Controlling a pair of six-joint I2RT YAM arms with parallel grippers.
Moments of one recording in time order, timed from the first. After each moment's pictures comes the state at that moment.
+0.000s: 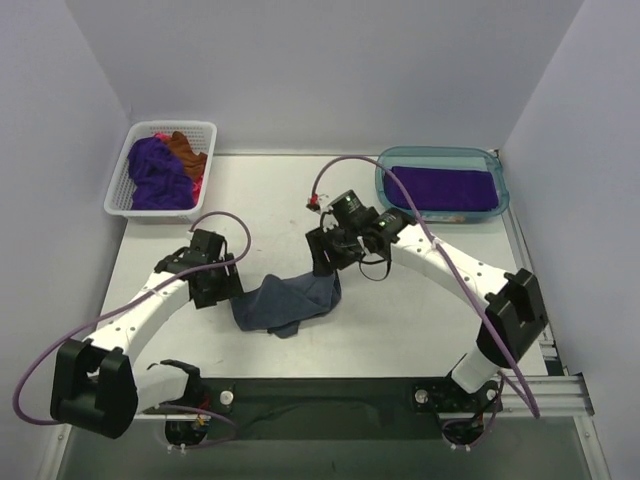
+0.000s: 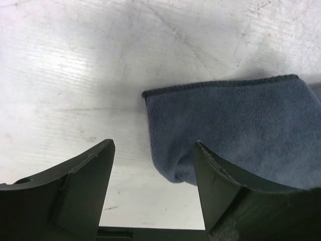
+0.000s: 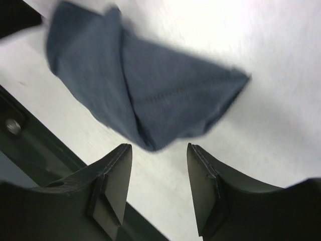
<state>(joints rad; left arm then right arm) -0.31 1.16 0.75 -0.74 -0.10 -0.59 0.77 1.57 1.27 -0.70 -0.18 0.20</state>
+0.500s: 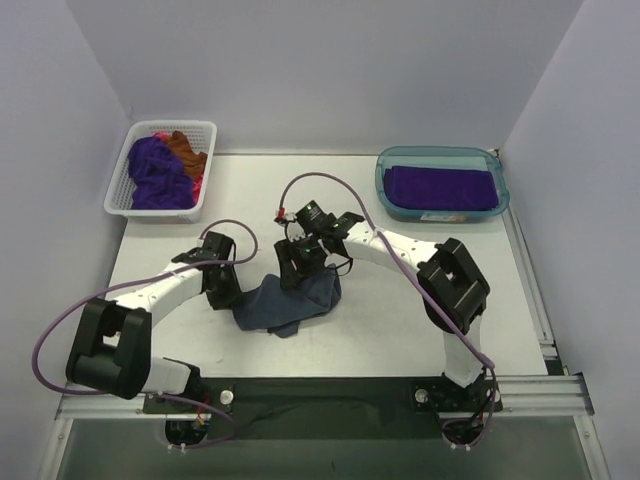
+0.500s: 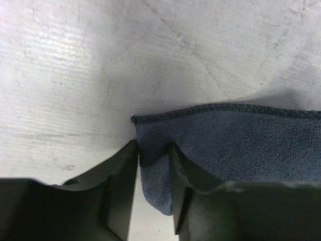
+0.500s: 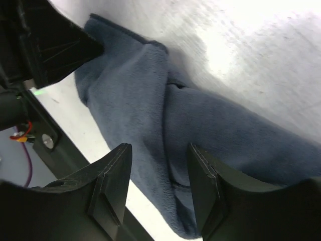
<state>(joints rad) -0.29 1.37 0.70 -0.58 -0.04 -0.63 0.81 1.95 1.45 -0.53 -0.39 0.29</state>
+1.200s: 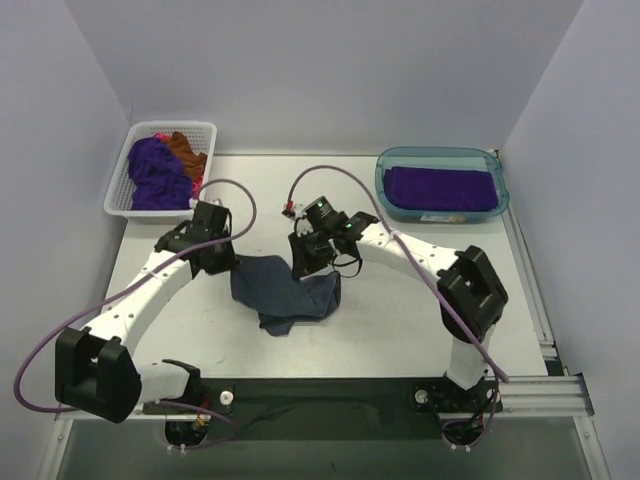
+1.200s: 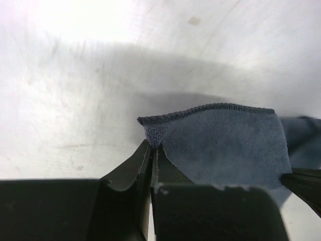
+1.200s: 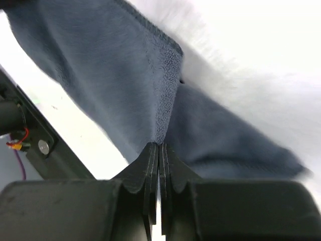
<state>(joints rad) -0.32 1.27 0.92 -0.71 -0.13 -0.58 0.81 1.88 1.38 -0.46 -0.36 0.30</state>
